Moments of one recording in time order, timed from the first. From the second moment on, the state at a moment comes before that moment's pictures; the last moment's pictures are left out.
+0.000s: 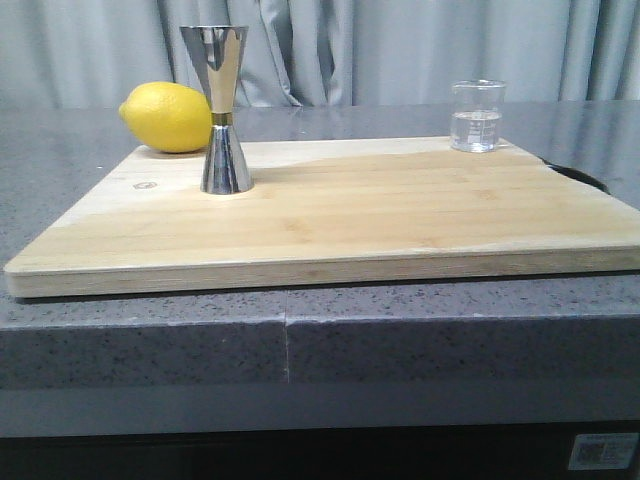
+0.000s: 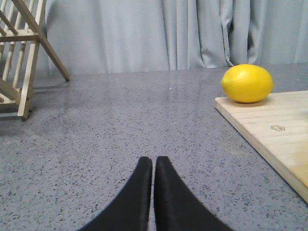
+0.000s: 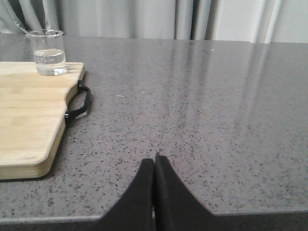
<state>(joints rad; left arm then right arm) -0.10 -0.01 0.00 0.09 0.08 -0.04 -0.11 -0.01 0.02 -0.04 0.15 -0.05</state>
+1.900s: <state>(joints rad) -0.10 0.39 -0.59 -0.18 0.35 -0.04 -0.11 0.17 -0.54 0.02 0.34 -0.01</state>
